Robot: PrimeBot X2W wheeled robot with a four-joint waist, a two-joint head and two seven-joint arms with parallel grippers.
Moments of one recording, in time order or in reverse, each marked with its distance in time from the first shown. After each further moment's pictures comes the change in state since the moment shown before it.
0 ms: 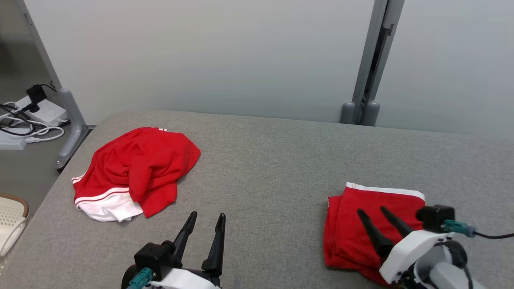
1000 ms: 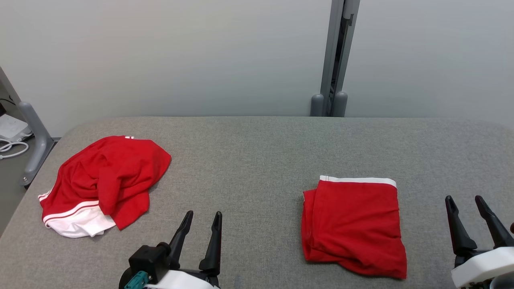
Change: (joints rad) left arm 0.021 0.000 0.016 -0.056 -0.009 0.022 0.000; right arm 0.304 -0.044 -0.625 -0.341 -0.408 0.000 -0.017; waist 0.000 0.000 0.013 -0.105
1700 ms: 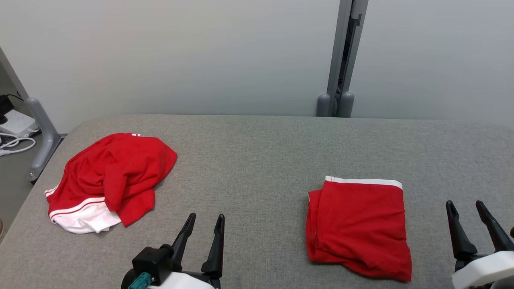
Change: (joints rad) left arm 0.008 0.000 -0.014 0.005 0.003 0.004 0.000; right arm 0.022 0.019 -0.019 0.006 -0.019 0.000 0.000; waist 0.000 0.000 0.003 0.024
